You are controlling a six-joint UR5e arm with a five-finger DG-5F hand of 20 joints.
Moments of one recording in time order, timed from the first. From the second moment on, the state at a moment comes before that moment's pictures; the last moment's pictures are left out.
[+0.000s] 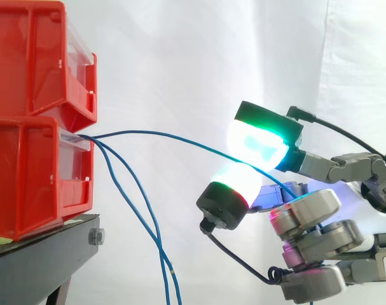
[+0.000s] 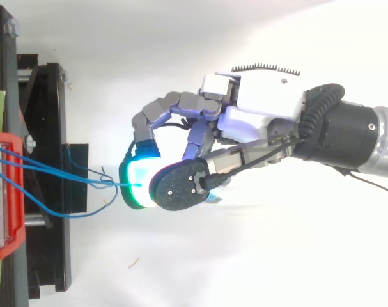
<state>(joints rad) 0.16 -2.25 -1.35 -2.75 -1.25 0.22</state>
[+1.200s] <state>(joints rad) 0.16 -2.25 -1.35 -2.75 -1.25 0.22</state>
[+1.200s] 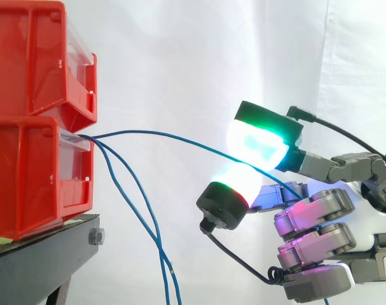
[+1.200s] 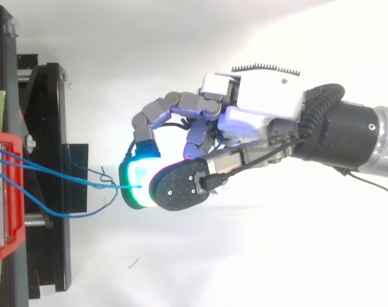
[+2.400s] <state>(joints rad) 0.16 -2.25 -1.35 -2.75 -1.25 0.22</state>
